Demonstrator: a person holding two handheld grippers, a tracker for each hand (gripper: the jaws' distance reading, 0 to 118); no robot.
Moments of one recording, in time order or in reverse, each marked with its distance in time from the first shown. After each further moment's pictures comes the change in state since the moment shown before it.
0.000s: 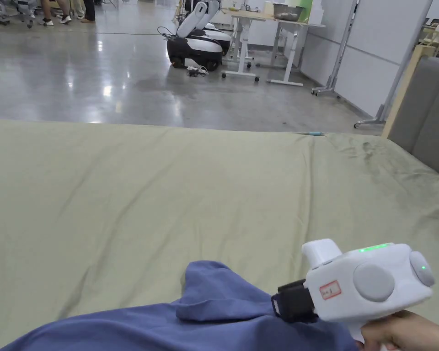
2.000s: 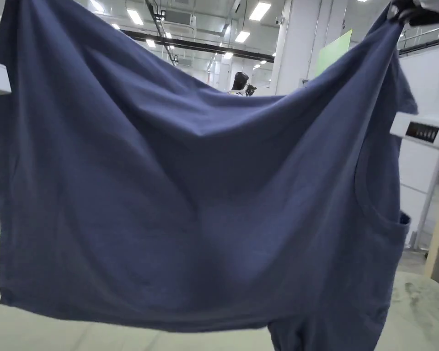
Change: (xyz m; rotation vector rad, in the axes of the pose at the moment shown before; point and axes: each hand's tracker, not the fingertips) left arm 0.102 0.405 0.360 0.969 -0.167 0.042; right arm 0.008 0.326 0.384 1.194 -0.240 -0.198
